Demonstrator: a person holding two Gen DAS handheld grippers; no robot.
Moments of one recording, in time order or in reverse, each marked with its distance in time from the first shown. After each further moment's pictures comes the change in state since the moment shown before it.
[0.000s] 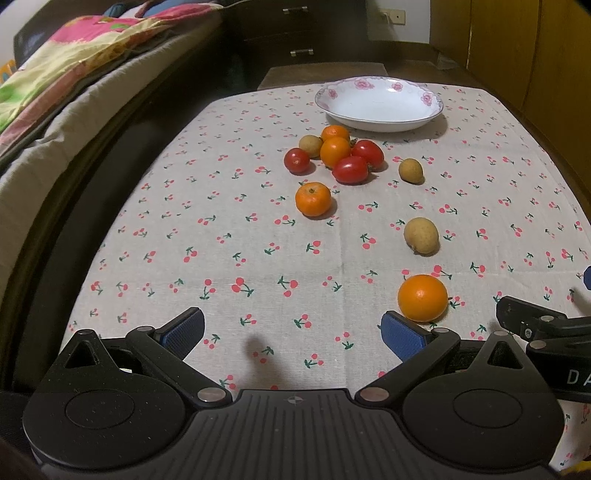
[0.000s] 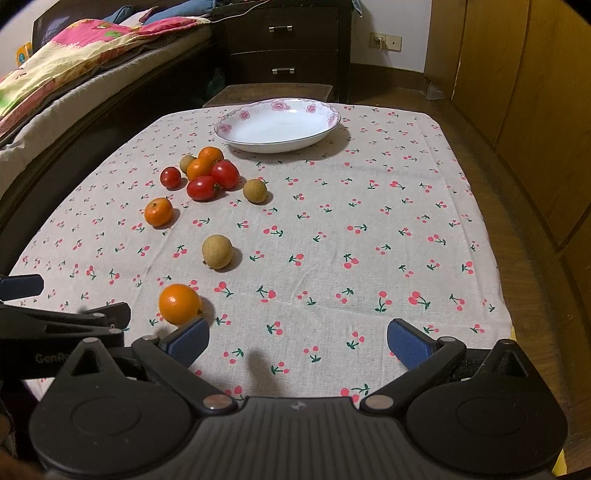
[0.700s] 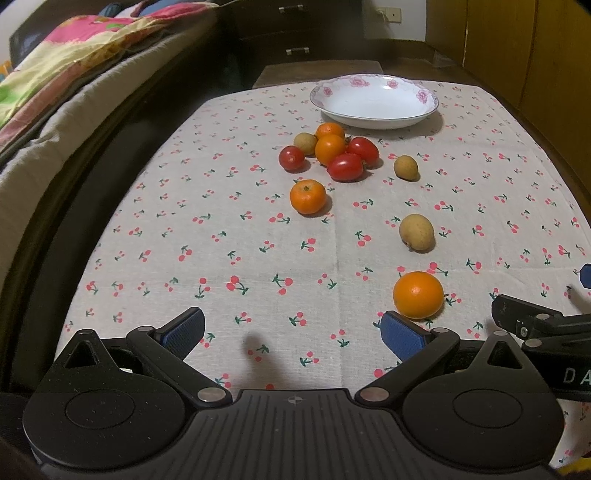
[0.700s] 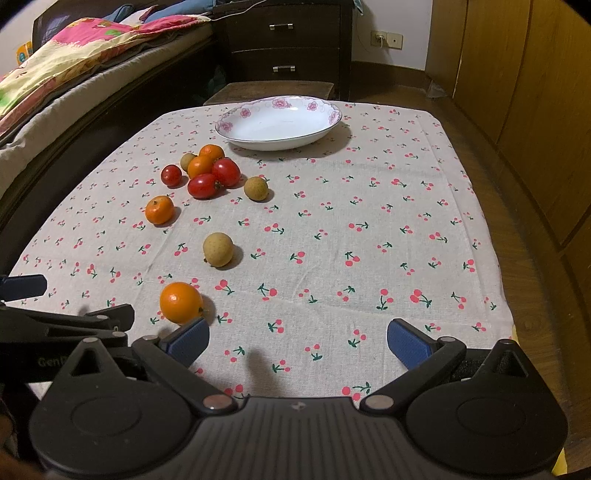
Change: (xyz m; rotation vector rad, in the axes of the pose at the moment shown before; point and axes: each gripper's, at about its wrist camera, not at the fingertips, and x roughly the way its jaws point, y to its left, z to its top) left arm 0.000 -0.003 0.000 0.007 0.005 -0.008; right arm 0.001 -0.001 -0.001 0.000 0.008 0.008
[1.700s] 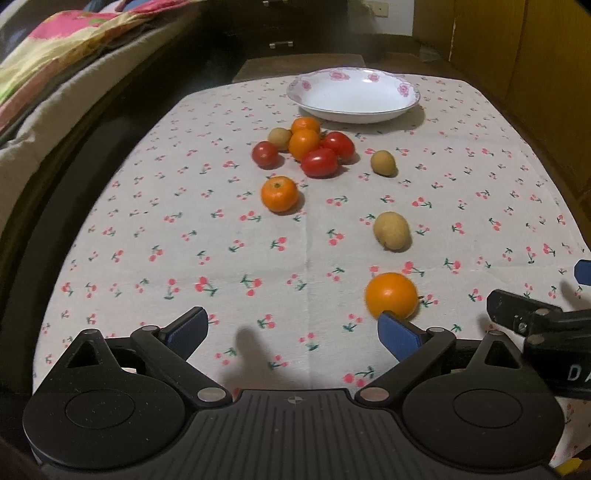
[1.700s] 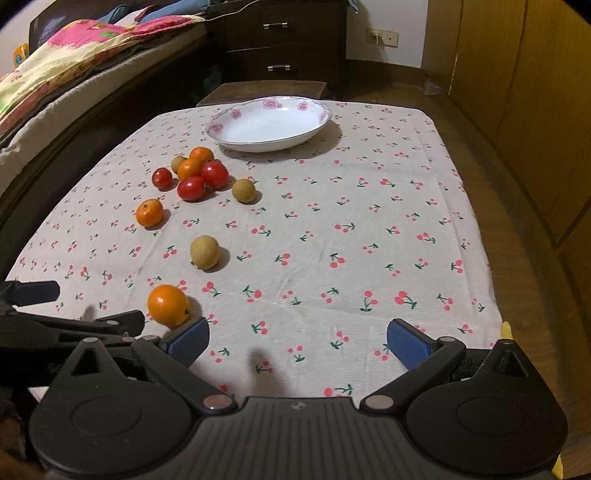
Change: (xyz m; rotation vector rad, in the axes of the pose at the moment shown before) left arm 0.008 -0.013 0.005 0.016 0.026 -0.055; right arm -0.001 -0.014 0.004 0.017 0.009 -0.003
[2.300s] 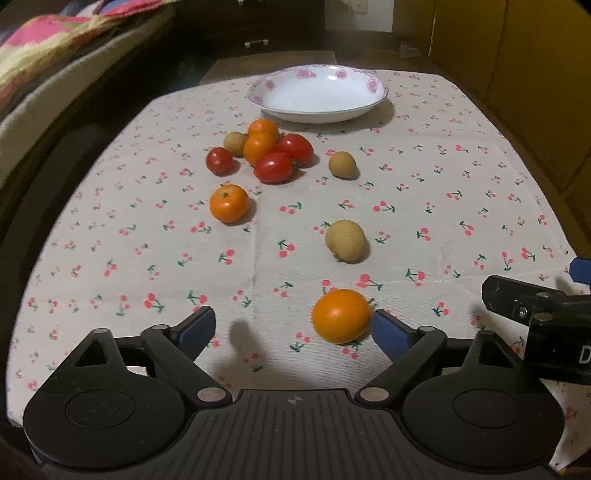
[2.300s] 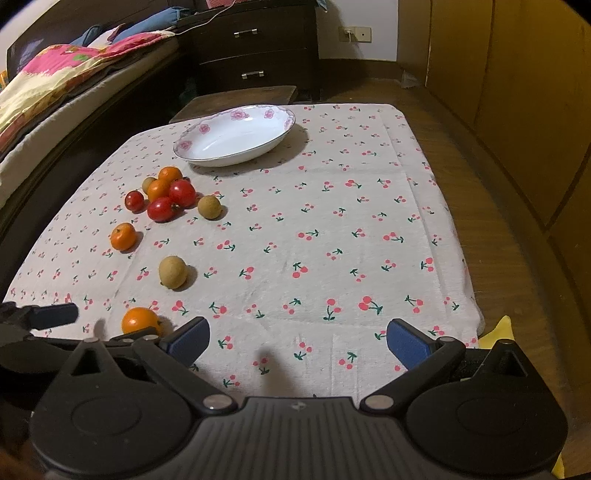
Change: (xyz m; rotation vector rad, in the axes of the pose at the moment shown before) left arm 0.012 -0.024 0.010 0.014 0.007 -0.062; right arm 0.000 -0.027 0.007 0.080 -0.004 -0.013
